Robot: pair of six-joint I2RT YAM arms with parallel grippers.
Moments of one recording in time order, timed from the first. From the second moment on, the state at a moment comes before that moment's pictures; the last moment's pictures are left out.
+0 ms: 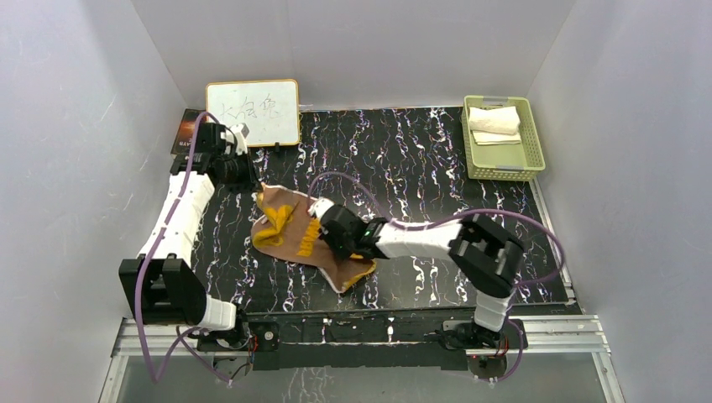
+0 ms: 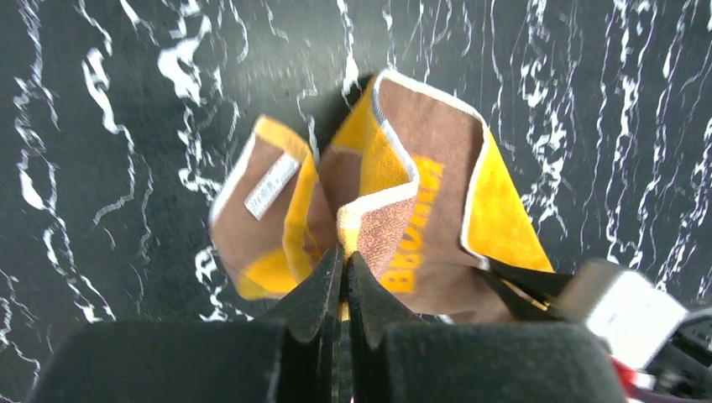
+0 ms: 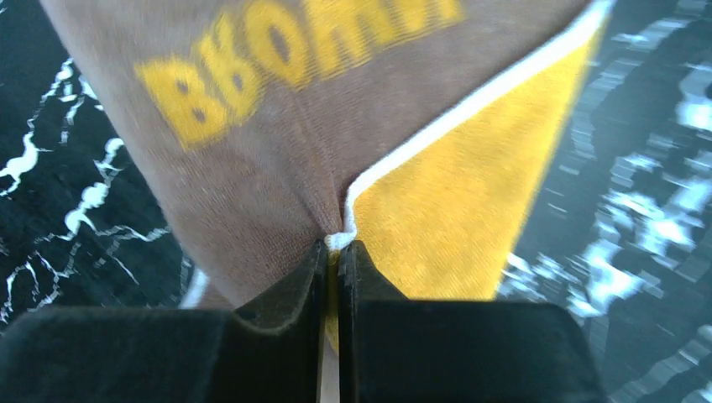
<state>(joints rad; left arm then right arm) -0.01 1.38 1.23 -0.85 0.29 -0.14 1.07 1.84 1.11 -0.13 0.12 0.16</state>
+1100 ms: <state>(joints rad) 0.10 0.99 1.50 -0.91 0.19 -0.21 0.65 0.90 1.10 -0.48 -0.11 0.13</state>
